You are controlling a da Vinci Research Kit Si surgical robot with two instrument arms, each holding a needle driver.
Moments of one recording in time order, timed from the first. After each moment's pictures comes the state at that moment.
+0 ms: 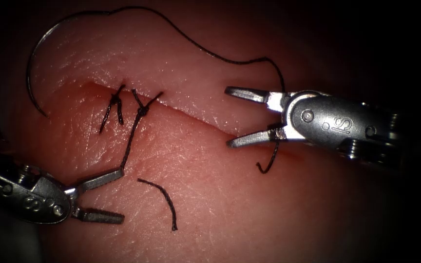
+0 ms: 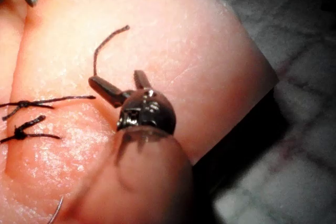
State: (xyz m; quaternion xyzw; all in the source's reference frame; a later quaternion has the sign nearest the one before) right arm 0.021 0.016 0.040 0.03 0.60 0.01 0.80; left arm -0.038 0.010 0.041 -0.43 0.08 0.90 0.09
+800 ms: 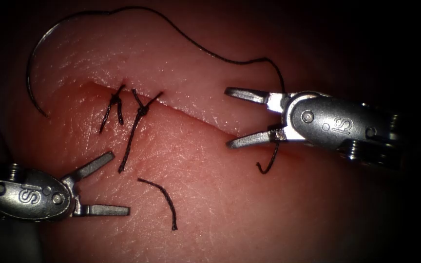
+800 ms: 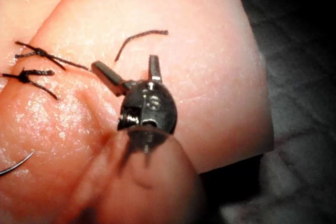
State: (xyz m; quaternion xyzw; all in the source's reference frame) right arm 0.021 0.016 0.039 0.03 0.60 0.01 0.80; left arm -0.039 0.011 0.039 -0.41 0.02 0.85 0.33
